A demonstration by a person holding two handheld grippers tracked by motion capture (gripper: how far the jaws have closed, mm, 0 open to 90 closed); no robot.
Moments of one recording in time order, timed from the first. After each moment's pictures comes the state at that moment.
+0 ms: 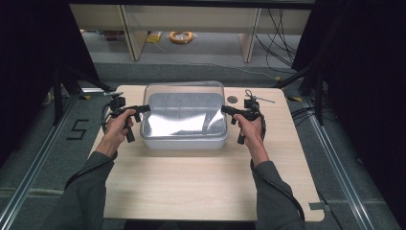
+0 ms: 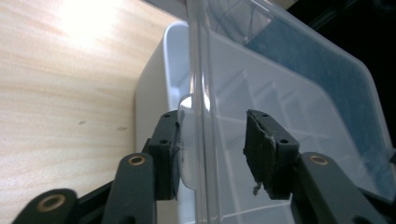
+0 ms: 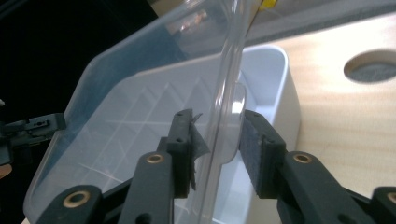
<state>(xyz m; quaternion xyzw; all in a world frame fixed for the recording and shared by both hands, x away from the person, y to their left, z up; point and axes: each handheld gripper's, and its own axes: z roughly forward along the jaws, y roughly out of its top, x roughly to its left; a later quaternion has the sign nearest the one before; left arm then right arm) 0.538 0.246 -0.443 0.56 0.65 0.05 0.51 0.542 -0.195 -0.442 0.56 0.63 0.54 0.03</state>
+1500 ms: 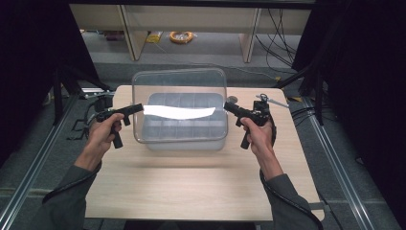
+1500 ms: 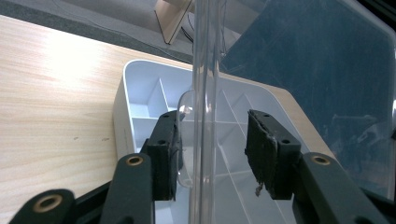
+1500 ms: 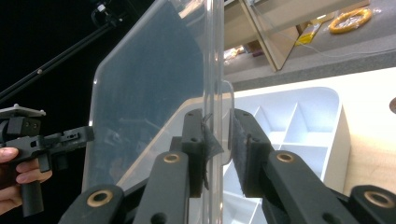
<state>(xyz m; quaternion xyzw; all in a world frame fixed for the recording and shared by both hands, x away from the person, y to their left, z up) 0.475 0.256 -0.392 0.59 0.58 0.10 0.55 0.484 -0.202 -0.396 0.50 0.60 0.62 0.03</state>
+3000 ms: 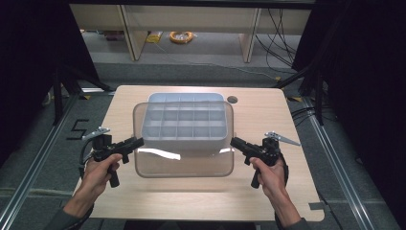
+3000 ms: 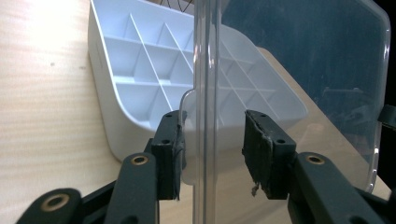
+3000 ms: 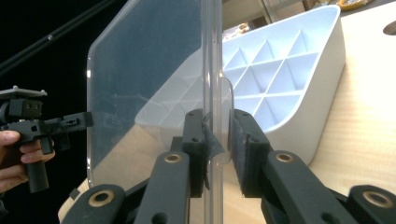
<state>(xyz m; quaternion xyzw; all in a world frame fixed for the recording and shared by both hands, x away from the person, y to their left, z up) 0.378 0.246 -0.434 0.63 0.55 0.09 0.55 0.388 -0.226 -0.441 0.48 0.63 0.61 0.04</state>
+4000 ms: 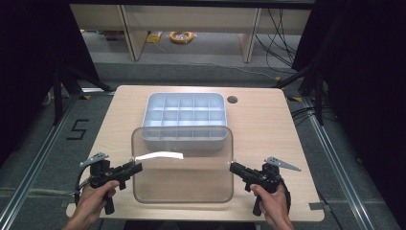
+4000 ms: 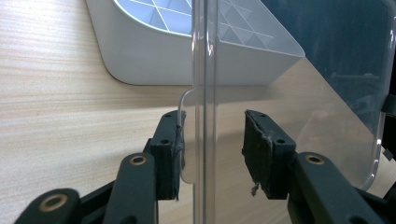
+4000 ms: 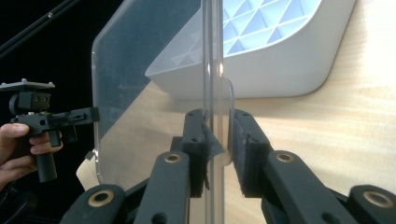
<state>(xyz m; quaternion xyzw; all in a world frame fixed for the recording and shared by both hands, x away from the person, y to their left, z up) 0.323 0.248 -0.467 0.65 0.55 0.07 0.53 0.325 -0.224 -0.470 0.51 0.64 0.58 -0.01</state>
